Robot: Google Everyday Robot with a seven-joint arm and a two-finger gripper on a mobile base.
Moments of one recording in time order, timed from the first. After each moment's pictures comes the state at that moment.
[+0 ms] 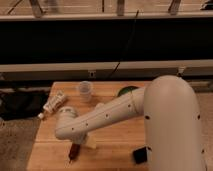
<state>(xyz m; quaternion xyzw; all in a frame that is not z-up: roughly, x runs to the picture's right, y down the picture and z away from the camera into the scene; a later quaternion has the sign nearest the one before) -0.118 0.288 0.768 -0.29 -0.13 -0.54 0.78</state>
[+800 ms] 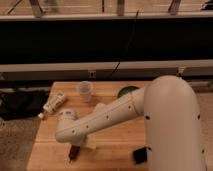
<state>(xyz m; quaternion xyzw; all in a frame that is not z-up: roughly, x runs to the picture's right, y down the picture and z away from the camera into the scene) -0.121 0.296 0.767 -0.28 -0.14 -0.57 0.76</state>
